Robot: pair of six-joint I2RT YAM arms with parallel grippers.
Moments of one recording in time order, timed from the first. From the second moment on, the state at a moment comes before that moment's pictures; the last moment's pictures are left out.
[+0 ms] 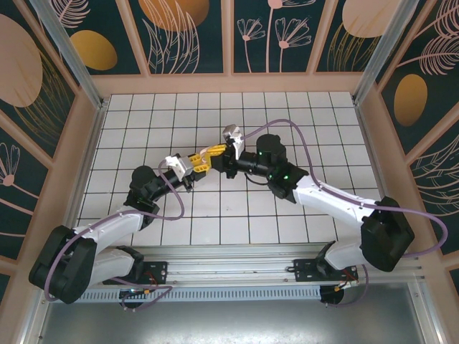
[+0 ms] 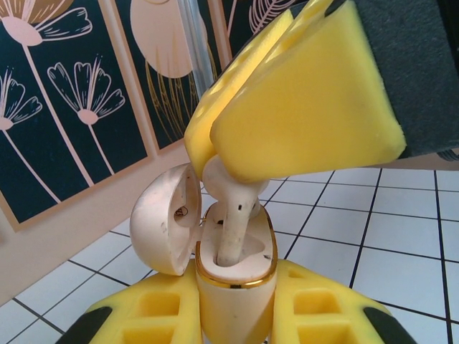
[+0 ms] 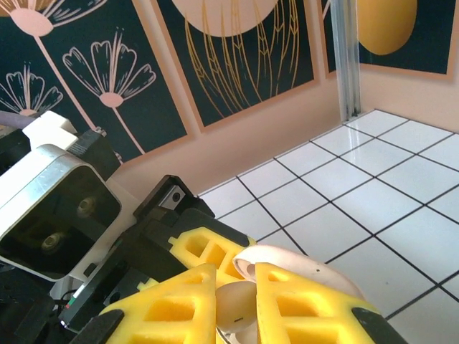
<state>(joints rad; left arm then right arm) -0.46 1.18 0.39 0.90 0.60 0.13 0.80 1.38 0.94 0.32 -0.44 0.19</state>
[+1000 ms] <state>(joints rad) -0.44 1.17 0.39 0.90 0.62 0.10 0.78 1.42 1.19 -0.19 -0.49 -0.17</state>
